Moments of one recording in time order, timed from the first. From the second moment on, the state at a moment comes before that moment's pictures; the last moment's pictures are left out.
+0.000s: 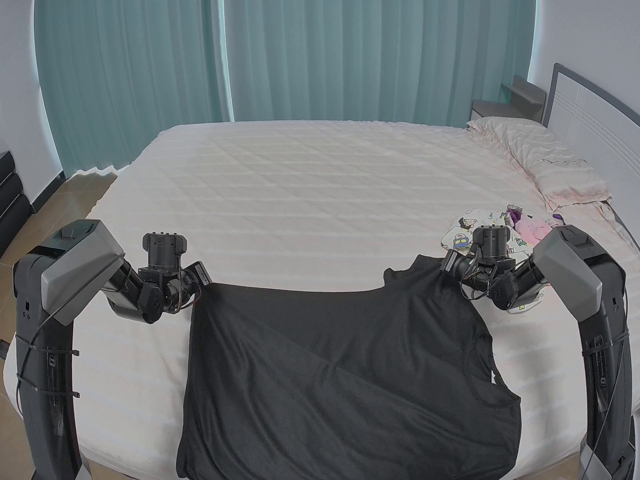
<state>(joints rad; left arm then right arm) -0.08 2.42 -1.23 -0.64 0.11 -0.54 0.13 2.60 -1.50 -0.67 0.05 0.54</state>
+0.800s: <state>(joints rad) -0.05 2.52 -1.33 -0.62 0.14 -0.53 0.12 2.64 -1.55 -0.69 0.01 0.54</state>
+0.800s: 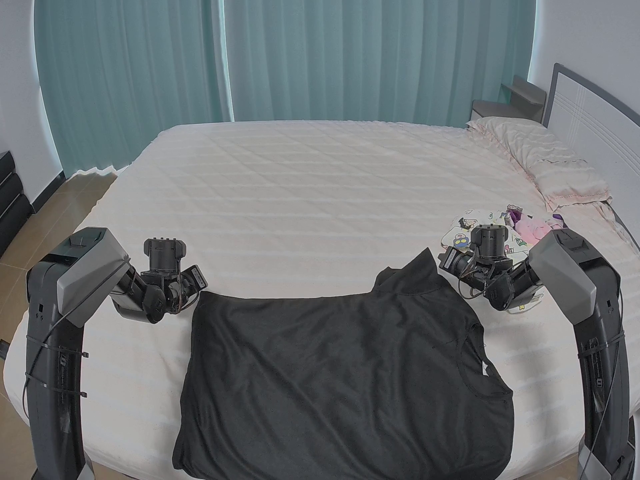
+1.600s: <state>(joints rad) -0.05 2.54 -1.32 -0.62 0.16 -0.54 0.05 2.57 -1.34 -0.65 0.22 0.48</state>
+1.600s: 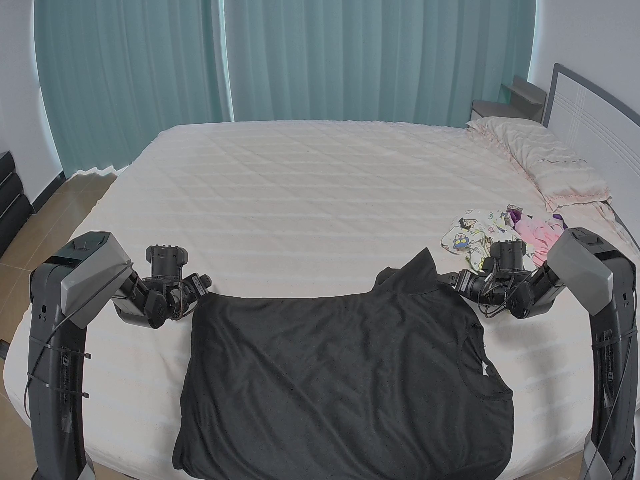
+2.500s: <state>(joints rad) -0.05 2.48 -1.29 -0.61 0.16 -0.54 -0.03 2.50 -1.23 -0.65 0.26 0.49</state>
